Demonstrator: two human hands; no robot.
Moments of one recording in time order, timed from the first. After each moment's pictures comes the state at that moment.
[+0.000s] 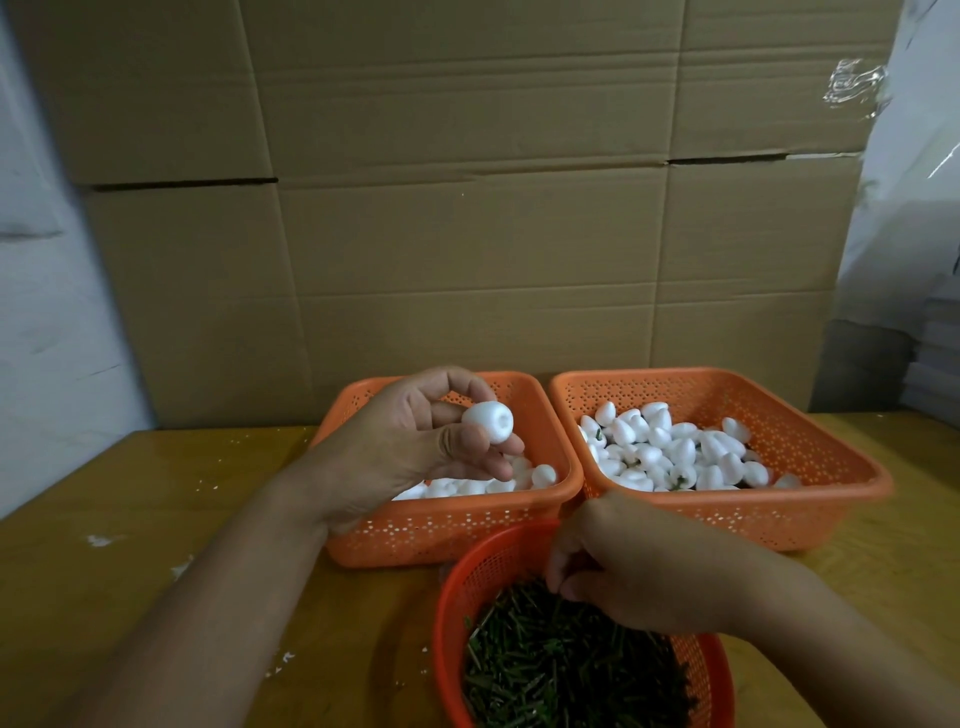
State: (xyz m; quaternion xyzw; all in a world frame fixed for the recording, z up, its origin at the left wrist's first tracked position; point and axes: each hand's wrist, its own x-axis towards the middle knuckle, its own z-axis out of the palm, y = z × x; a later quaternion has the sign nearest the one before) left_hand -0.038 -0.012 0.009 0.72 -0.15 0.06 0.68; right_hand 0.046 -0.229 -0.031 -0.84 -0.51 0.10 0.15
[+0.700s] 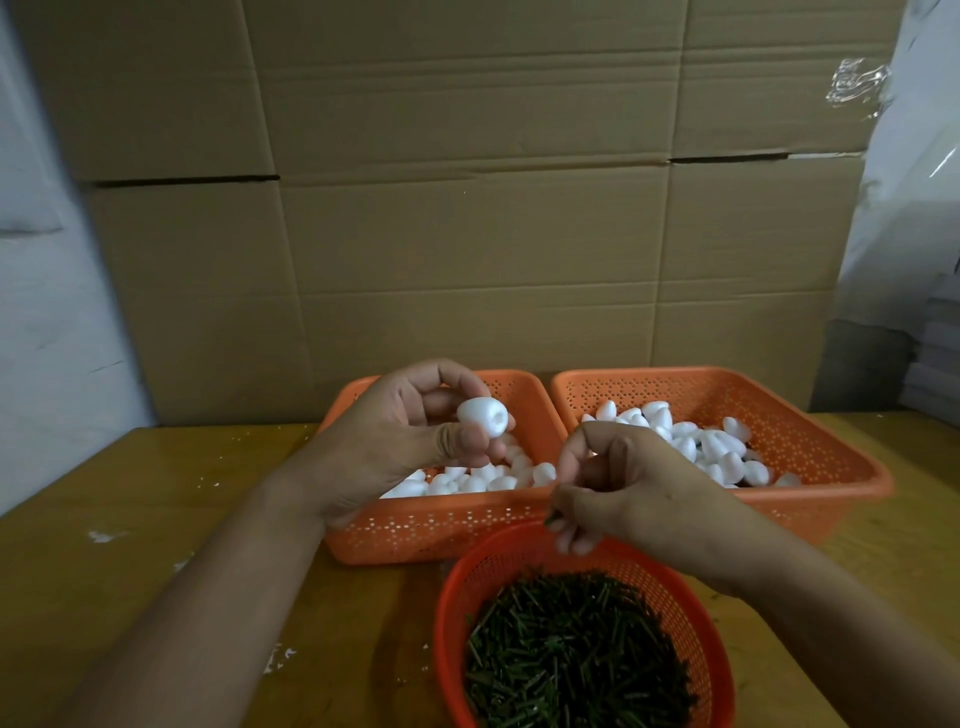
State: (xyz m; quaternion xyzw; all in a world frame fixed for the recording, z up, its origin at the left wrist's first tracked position) left_hand -0.037 -0.006 0.008 0.72 -0.15 0.09 0.67; right_hand 0.040 -0.227 -0.012 -0.71 -0.38 0.19 0.55
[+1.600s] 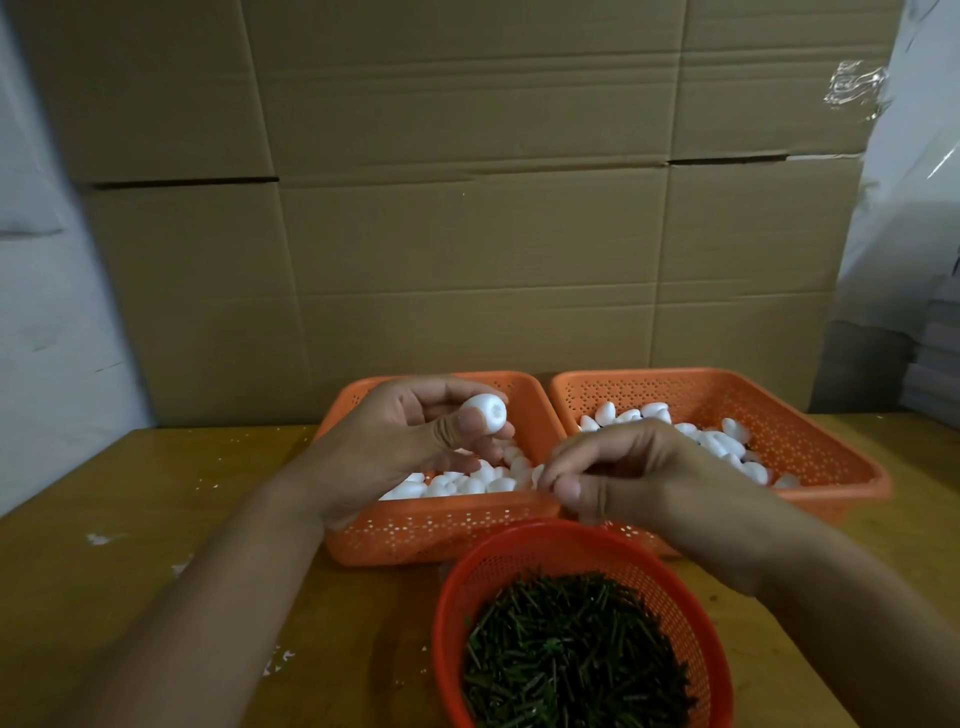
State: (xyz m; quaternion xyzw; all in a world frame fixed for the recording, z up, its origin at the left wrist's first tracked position) left_hand -0.033 -0.003 0.004 0.75 -0.11 0.09 0.65; right_hand 0.033 -0.236 0.004 -0.66 -0.39 0.24 0.59
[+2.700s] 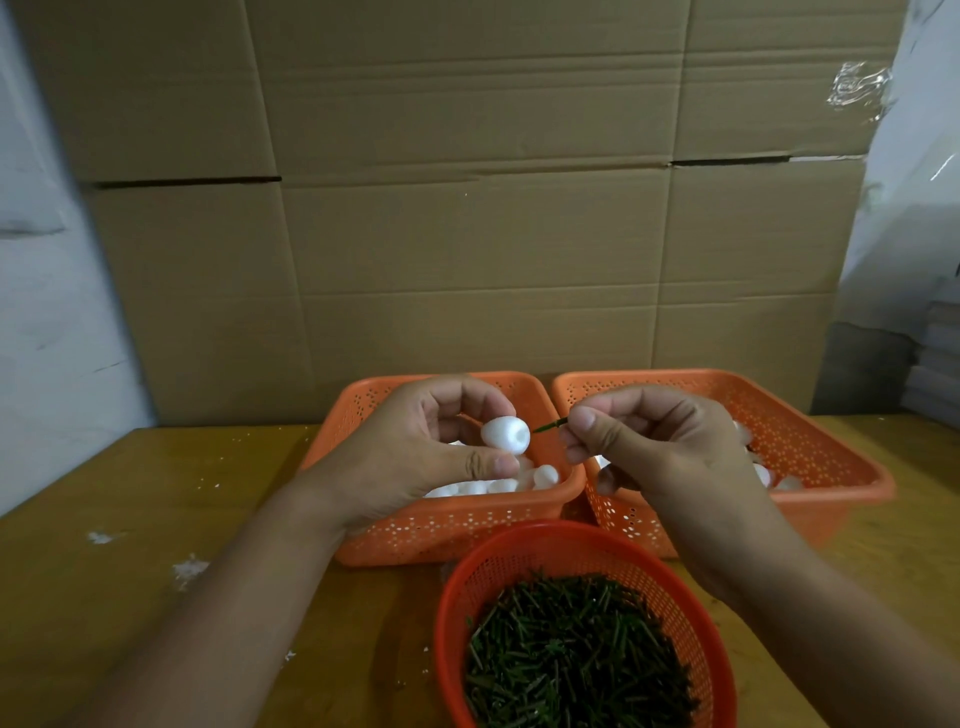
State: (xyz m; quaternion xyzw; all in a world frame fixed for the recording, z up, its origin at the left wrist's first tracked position) left_hand -0.033 -0.015 0.004 0.78 -0.14 0.11 0.60; right_hand 0.020 -0.222 0.002 -0.59 -0.33 0.03 0.74
